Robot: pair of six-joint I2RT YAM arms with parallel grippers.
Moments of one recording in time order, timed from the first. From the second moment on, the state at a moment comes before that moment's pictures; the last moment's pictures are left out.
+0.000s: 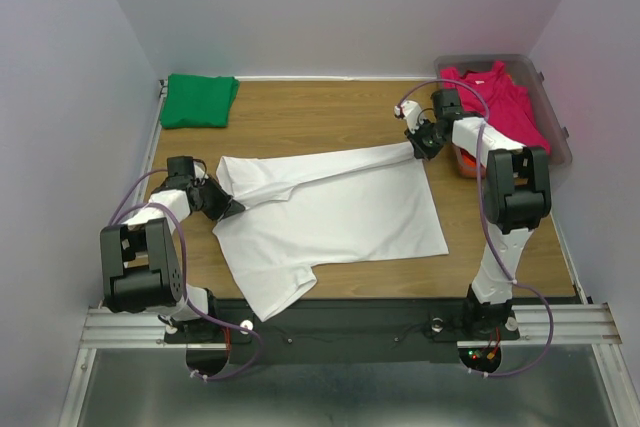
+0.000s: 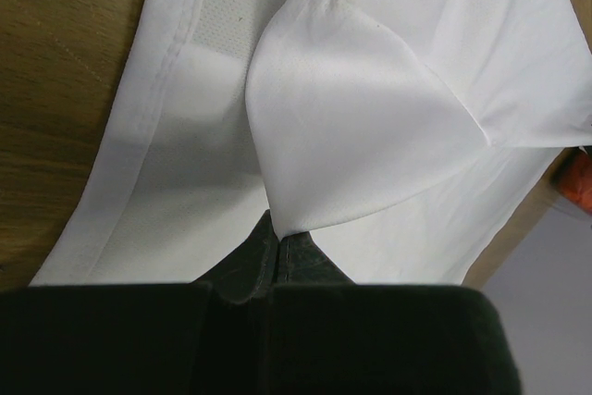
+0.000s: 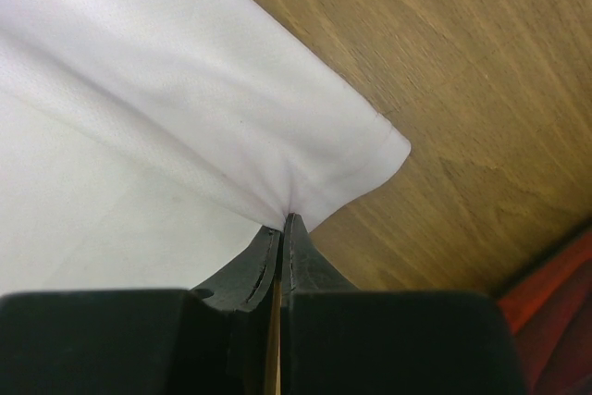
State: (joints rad) left arm 0.15 1.44 0.69 -0.32 0.45 -0.68; right arm 0.10 2.00 1.48 -0.52 -0.32 -0.69
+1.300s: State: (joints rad) left arm 0.20 1.39 0.91 -0.61 0.57 -0.48; right arm 0.09 1.87 1.38 -0.62 -0.32 -0.75
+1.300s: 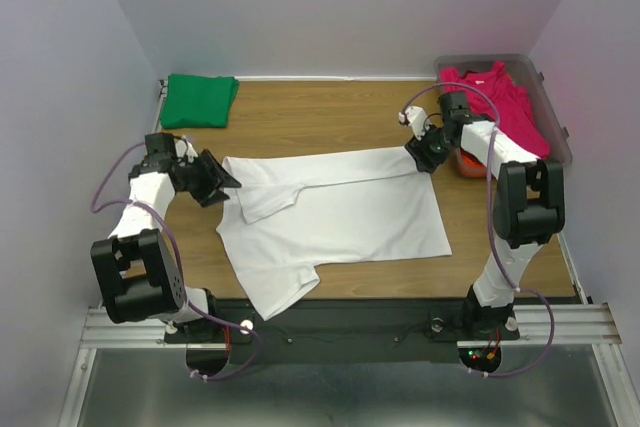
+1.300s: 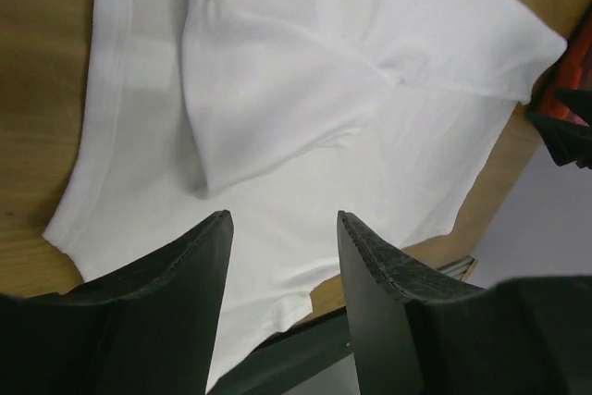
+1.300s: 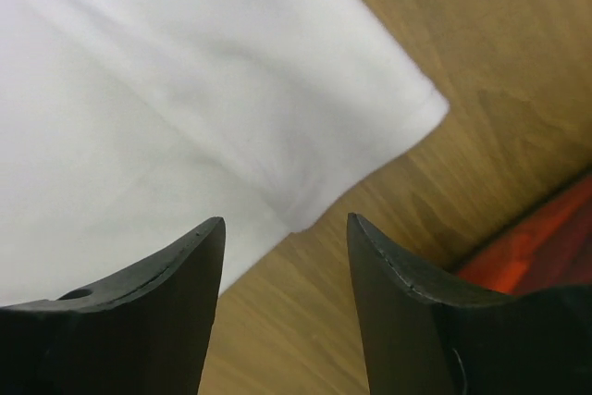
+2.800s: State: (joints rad) left arm 0.30 2.28 1.74 -0.43 0.70 -0.25; right arm 0.09 2.42 2.08 -0.70 -0.44 -0.37
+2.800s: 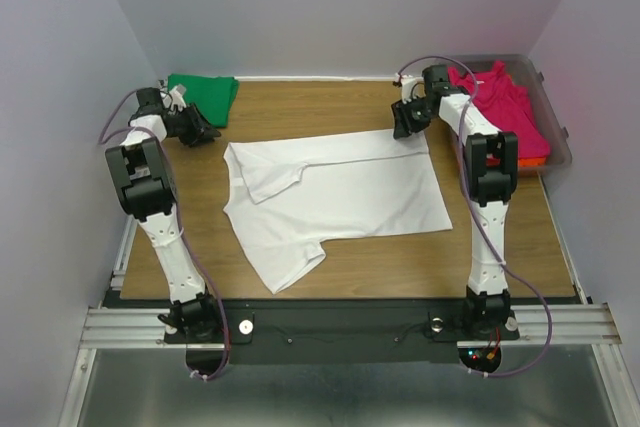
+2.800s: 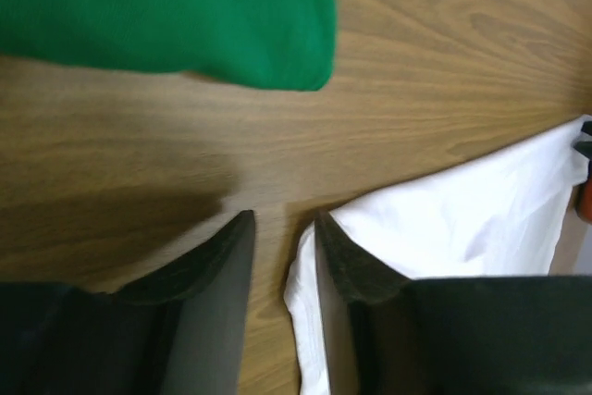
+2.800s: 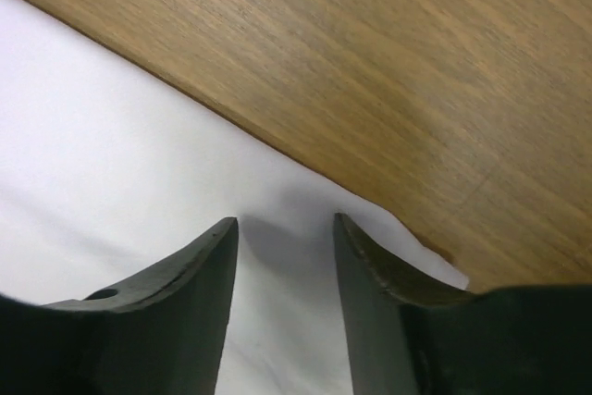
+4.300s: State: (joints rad) left arm 0.04 2.25 1.81 -0.59 0.34 0.29; right arm 0.09 1.98 1.40 -0.69 -0.40 -0.49
